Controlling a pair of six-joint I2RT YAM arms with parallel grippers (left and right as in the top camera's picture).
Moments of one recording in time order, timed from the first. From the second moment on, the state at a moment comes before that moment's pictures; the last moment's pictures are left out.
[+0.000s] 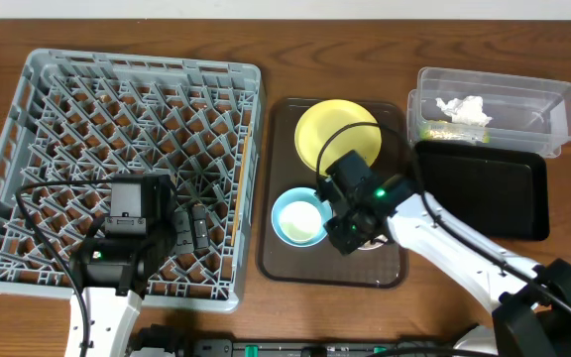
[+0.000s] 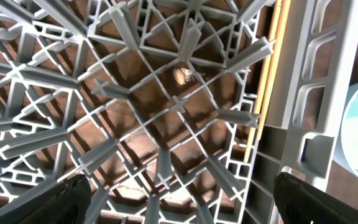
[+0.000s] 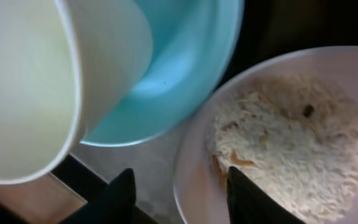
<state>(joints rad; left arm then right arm) -0.05 0.94 0.80 -0.99 0.02 -0.20 0.66 1.58 0.96 -0.77 -0.15 0.08</state>
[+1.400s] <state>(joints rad) -0.05 0.96 0.80 -0.99 0.02 -0.20 0.32 1.44 1.08 -0.79 -0.24 0.21</state>
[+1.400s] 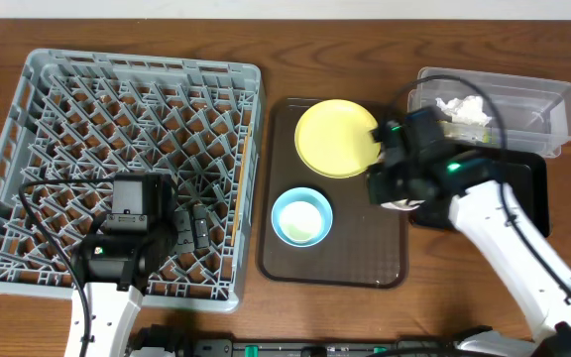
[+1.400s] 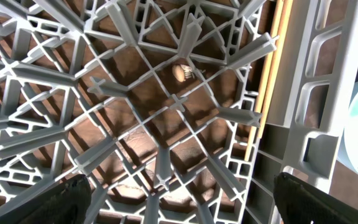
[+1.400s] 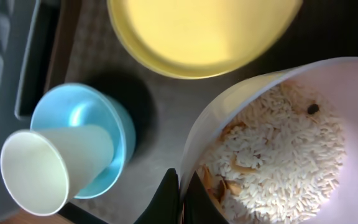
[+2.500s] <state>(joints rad) -0.05 0.96 0.80 -0.99 0.02 -0.20 -0.42 1.69 1.08 -0.80 -1.07 0.06</state>
